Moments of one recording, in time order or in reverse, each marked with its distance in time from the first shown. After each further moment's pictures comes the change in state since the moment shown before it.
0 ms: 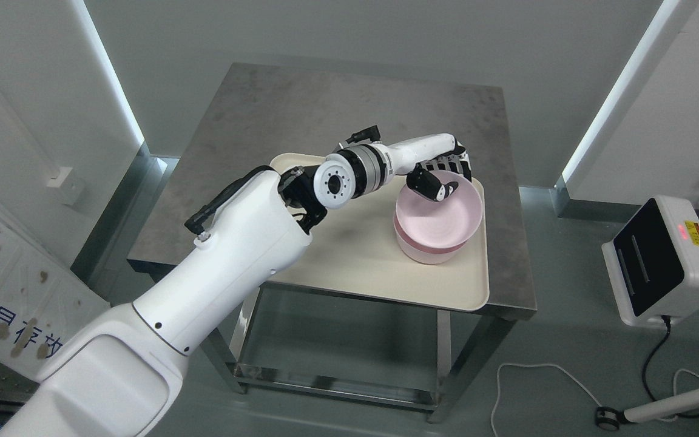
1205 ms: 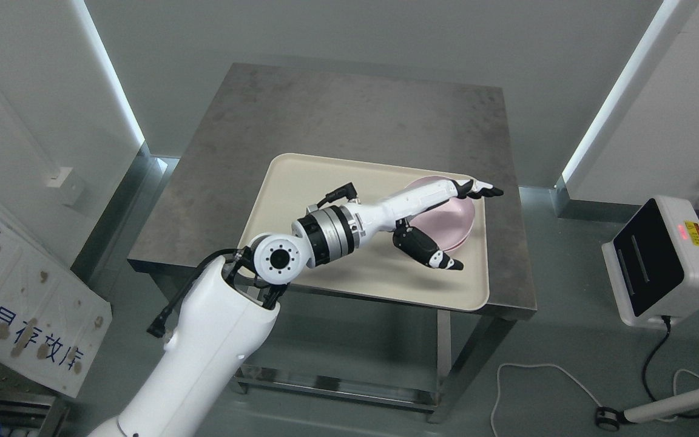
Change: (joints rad) left arm 0.424 -0.001 0.318 -0.411 -0.108 -0.197 -0.176; right arm 0.000 0.000 0.000 0.000 0.000 0.001 0.005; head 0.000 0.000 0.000
